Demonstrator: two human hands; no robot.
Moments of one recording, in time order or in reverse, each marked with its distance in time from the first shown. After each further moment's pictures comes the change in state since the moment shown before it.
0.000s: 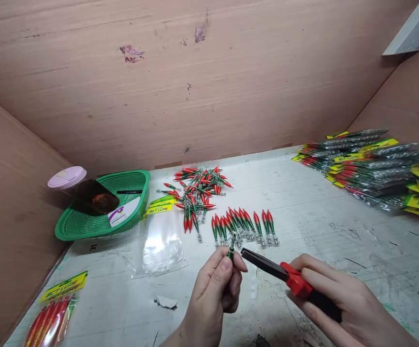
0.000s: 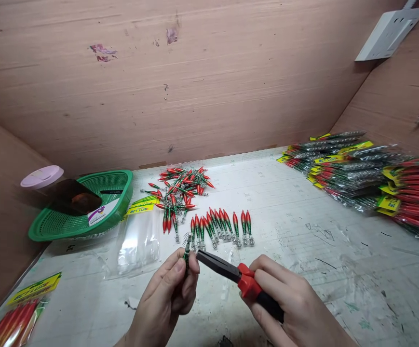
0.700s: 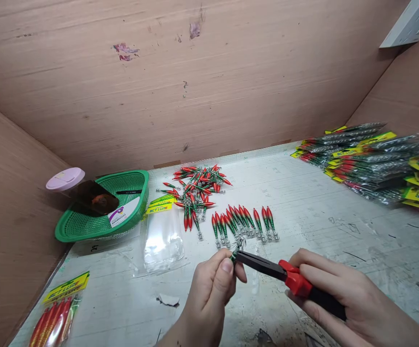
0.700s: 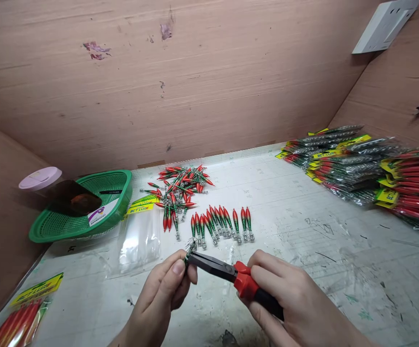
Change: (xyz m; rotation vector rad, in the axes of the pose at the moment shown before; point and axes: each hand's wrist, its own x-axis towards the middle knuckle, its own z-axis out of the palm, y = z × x) left_hand -0.007 0.009 -0.006 0.477 -0.028 0.132; right_hand 0.004 -0.012 -0.008 -0.064 -0.096 0.014
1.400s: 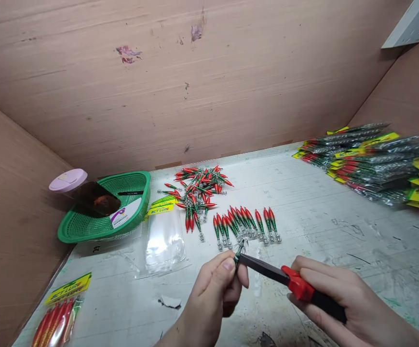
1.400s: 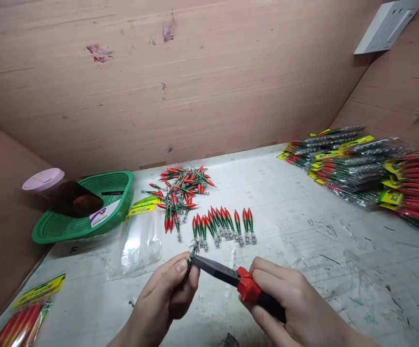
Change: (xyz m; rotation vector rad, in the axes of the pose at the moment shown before) left_hand 0.004 0.005 0.000 -0.271 -0.094 -0.137; right_hand 0.004 0.006 0.006 0.064 0.061 -0.072
